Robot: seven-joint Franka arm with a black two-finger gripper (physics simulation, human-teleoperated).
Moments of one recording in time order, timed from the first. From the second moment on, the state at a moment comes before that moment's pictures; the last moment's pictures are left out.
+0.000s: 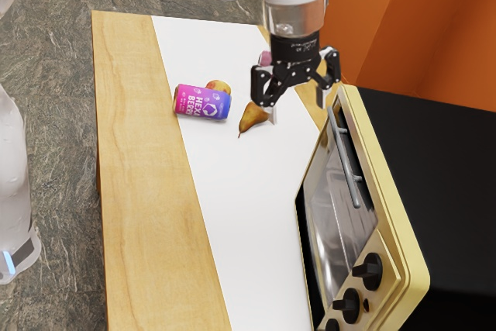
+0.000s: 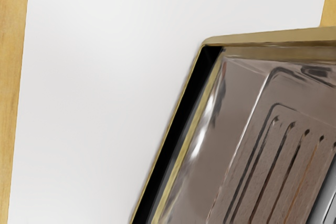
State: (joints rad) arm 0.13 -0.25 -0.46 -1.65 -0.13 1.74 -2.02
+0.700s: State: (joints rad) arm 0.14 -0.18 -0.46 -1.63 -0.01 1.81 -1.89
